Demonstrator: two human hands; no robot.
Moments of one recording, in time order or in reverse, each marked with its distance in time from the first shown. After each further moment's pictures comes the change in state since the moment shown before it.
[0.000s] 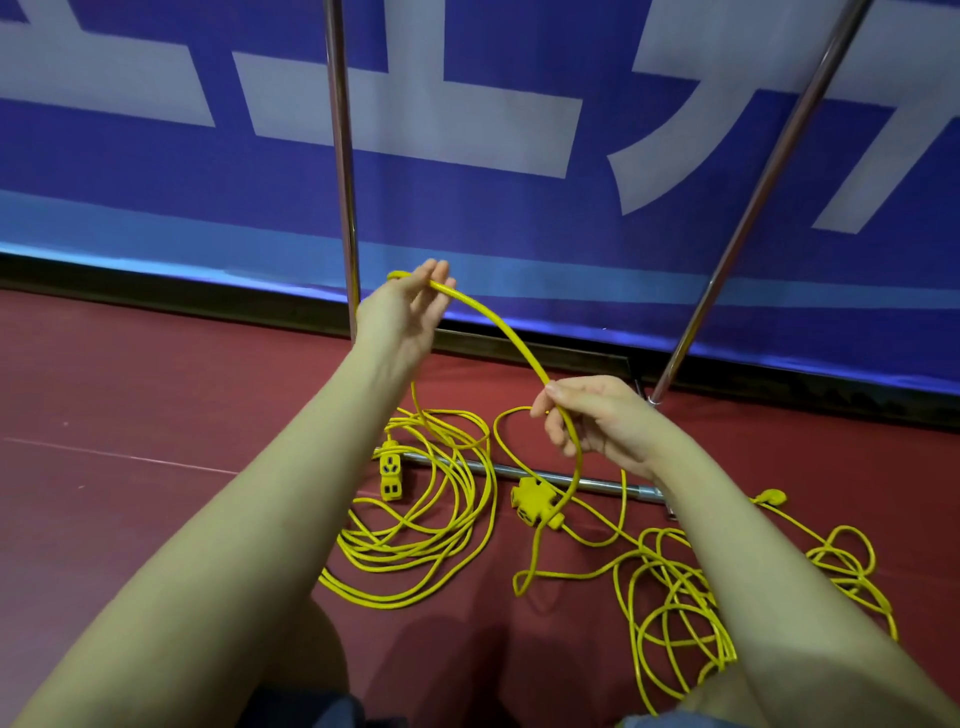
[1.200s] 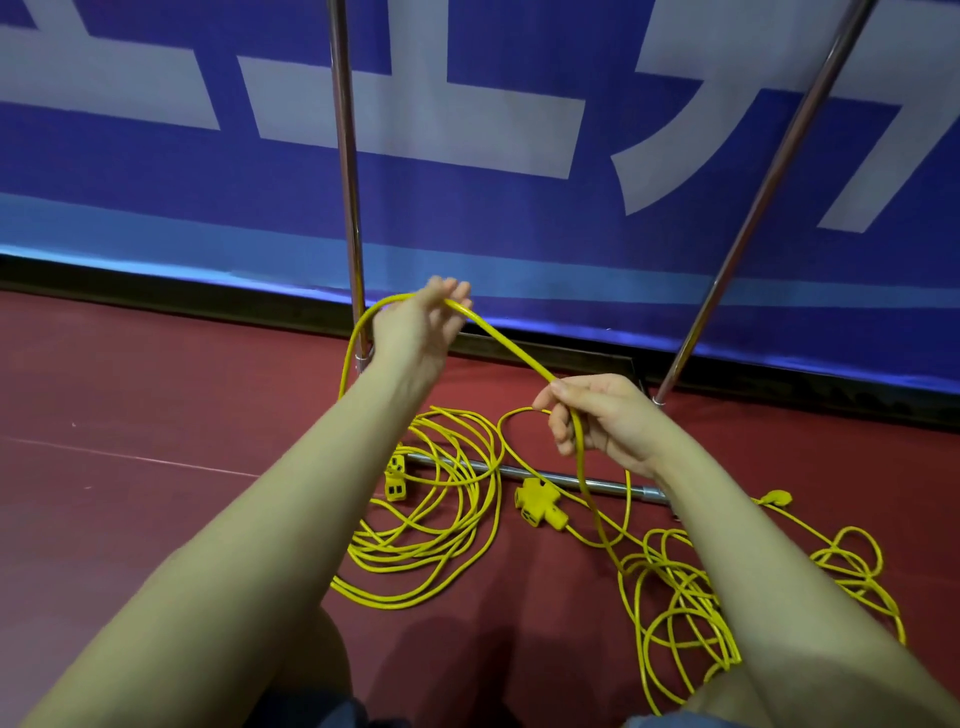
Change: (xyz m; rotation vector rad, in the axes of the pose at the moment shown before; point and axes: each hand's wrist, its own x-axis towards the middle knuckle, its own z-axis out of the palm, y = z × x) left_hand -0.012 -0.015 0.000 0.104 0.008 0.024; right_hand 0.003 0.002 0.000 0.070 0.022 -0.026
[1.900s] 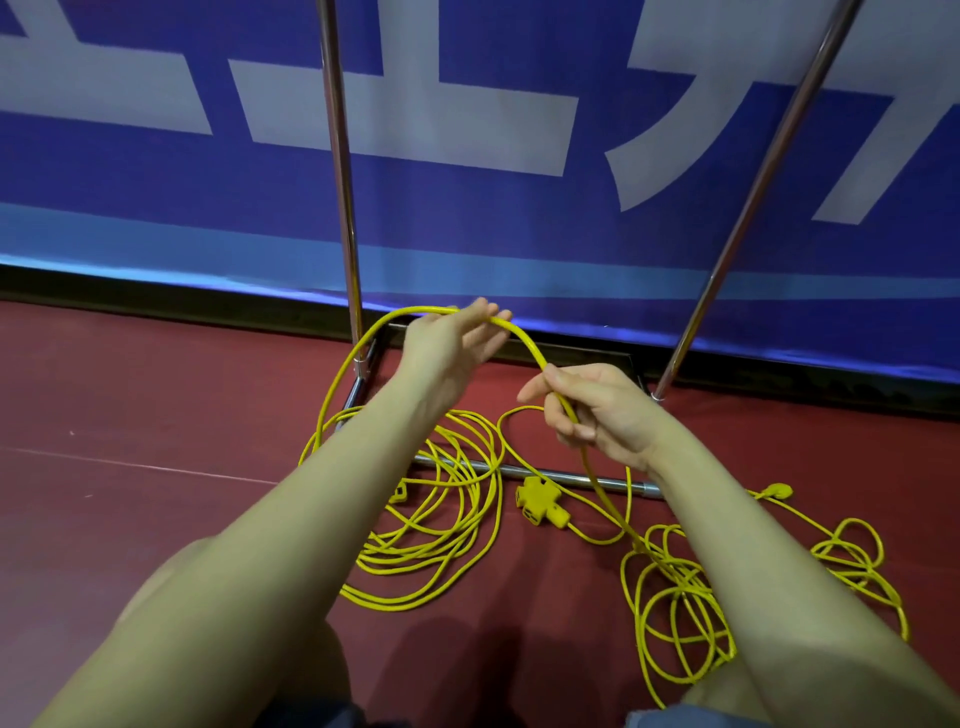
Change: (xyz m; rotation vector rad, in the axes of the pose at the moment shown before) left_hand -0.006 -0.022 0.000 0.146 -0.121 -0.097; right_hand -0.002 -0.009 0.009 -0.002 -0.060 -0.077
